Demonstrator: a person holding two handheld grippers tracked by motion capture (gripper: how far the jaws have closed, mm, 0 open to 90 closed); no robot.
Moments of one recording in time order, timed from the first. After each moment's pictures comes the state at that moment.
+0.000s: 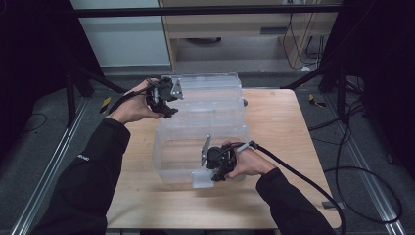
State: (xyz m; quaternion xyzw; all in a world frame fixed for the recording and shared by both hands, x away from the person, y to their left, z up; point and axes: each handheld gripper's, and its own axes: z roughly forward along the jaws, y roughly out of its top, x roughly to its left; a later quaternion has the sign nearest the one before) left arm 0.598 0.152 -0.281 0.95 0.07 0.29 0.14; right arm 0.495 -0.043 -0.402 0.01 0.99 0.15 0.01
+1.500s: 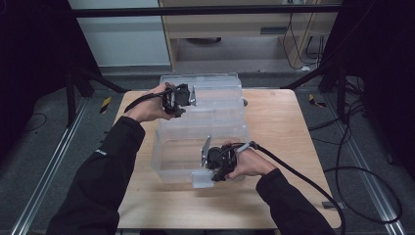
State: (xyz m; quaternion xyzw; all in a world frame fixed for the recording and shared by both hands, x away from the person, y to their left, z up) left arm 0.612 0.119 -0.307 0.95 0.02 0.29 0.07; right arm 0.494 -0.044 -0.402 0.01 0.99 0.15 0.01
